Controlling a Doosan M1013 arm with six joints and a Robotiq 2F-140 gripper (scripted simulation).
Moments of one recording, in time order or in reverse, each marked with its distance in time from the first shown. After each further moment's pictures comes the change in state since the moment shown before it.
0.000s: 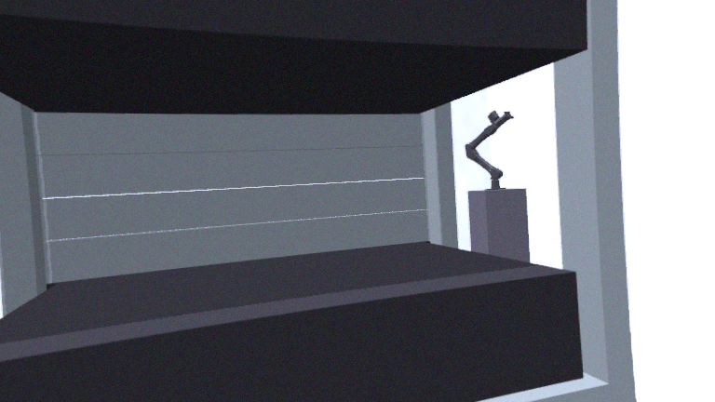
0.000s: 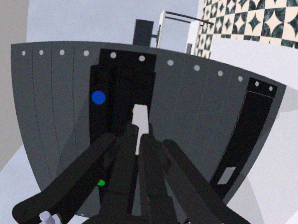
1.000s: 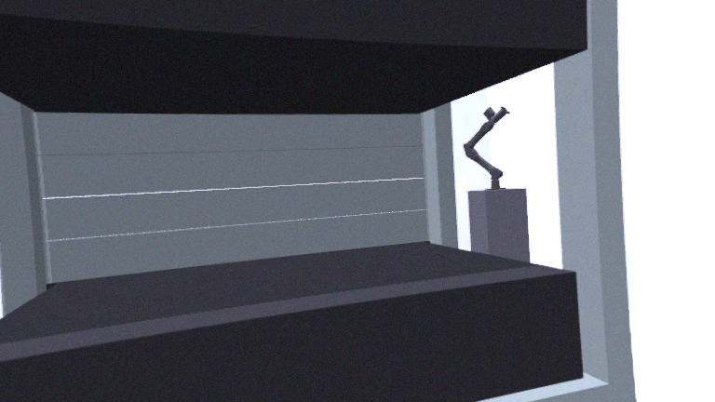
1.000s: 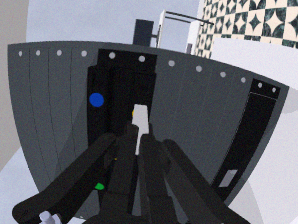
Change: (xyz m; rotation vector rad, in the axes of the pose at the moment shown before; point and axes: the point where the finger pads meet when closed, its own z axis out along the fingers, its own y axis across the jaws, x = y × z) arm 0.000 0.000 0.010 0.000 0.000 0.000
